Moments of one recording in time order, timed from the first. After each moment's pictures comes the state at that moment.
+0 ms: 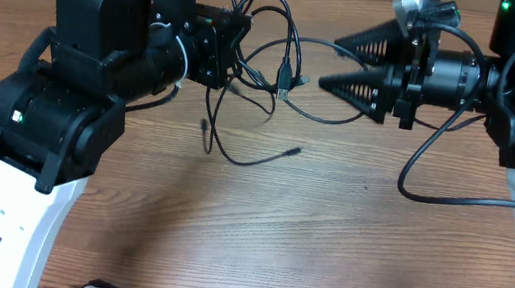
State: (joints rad) left arm -0.35 1.39 1.92 -0.94 0.30 -0.35; right arm 0.18 1.52 1.94 -1.05 -1.14 -0.39
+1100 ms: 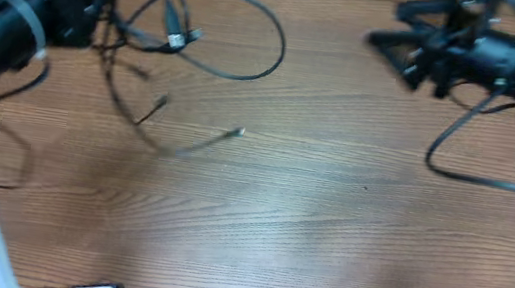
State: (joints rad) left arm 0.15 1.47 2.26 -1.22 0.58 -0.30; right arm 0.05 1.52 1.94 -0.92 -1.00 -0.21
